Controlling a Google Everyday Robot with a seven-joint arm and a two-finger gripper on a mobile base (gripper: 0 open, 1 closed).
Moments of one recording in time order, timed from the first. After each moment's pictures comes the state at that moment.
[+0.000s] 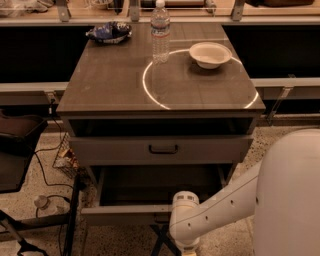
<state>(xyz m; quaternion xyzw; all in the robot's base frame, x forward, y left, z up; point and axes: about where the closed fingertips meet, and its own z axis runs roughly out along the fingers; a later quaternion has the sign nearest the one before) 0.361 -0.103 0.370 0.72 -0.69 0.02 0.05</state>
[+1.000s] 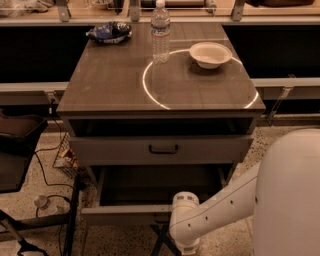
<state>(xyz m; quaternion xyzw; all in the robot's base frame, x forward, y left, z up) 0.359 -0.104 0.368 0.72 -0.69 0.02 0.05</state>
